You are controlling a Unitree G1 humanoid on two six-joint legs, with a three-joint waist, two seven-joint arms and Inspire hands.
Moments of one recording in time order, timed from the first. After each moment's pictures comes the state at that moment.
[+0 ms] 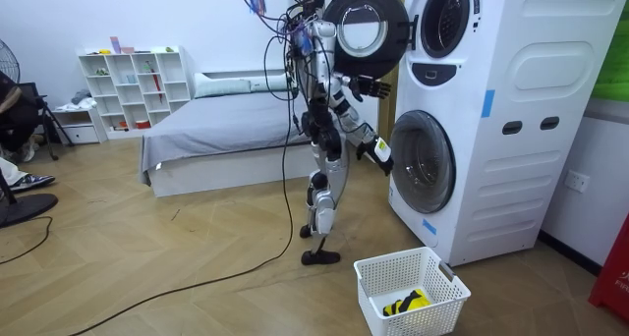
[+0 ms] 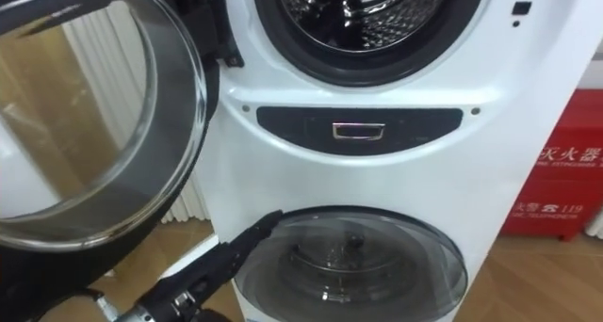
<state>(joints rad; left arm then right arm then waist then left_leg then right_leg) 0.15 0.33 -0.26 -0.03 0.08 -0.07 -0.41 0.12 -0.31 0.14 0.85 -0.35 -0.08 0.02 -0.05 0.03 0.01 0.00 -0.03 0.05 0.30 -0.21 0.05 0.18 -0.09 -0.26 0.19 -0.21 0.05</state>
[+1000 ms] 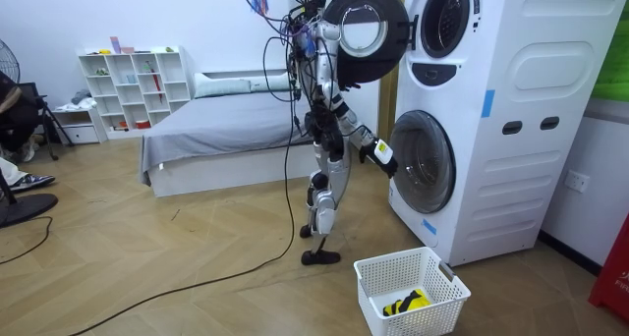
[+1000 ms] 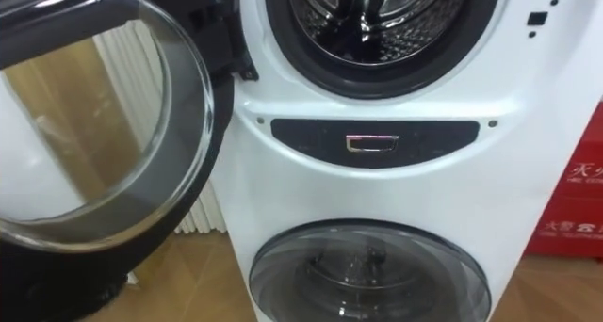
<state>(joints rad) 0.14 0.22 0.20 0.22 -0.32 -0.07 0.26 0.26 -0.27 0.04 0.75 -0.43 -0.06 -0.09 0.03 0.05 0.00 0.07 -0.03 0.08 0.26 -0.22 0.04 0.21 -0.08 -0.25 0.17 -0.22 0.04</state>
